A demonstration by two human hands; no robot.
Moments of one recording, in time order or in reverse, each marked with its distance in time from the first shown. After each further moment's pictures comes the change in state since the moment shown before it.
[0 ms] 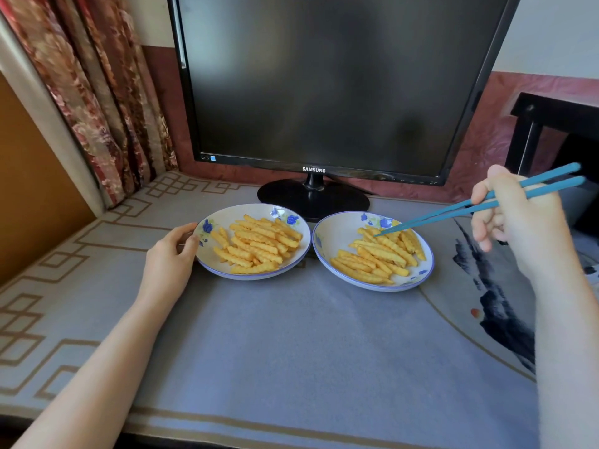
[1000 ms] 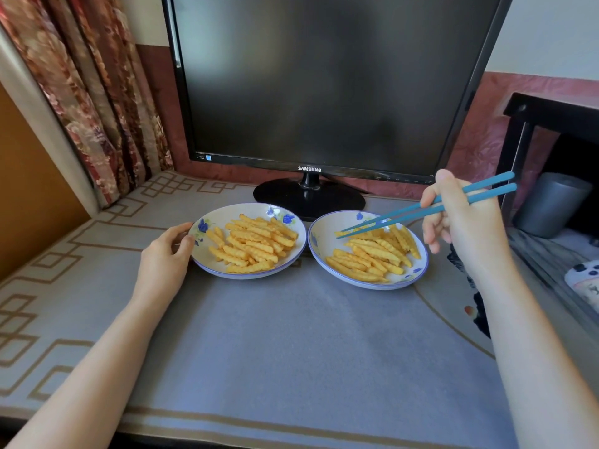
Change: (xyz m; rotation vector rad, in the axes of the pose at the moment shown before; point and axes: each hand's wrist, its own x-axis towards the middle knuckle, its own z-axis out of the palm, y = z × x) left_hand 0.000 0.000 0.000 0.012 0.002 -0.008; right_hand -0.011 0.002 0.038 0.042 -0.078 -0.005
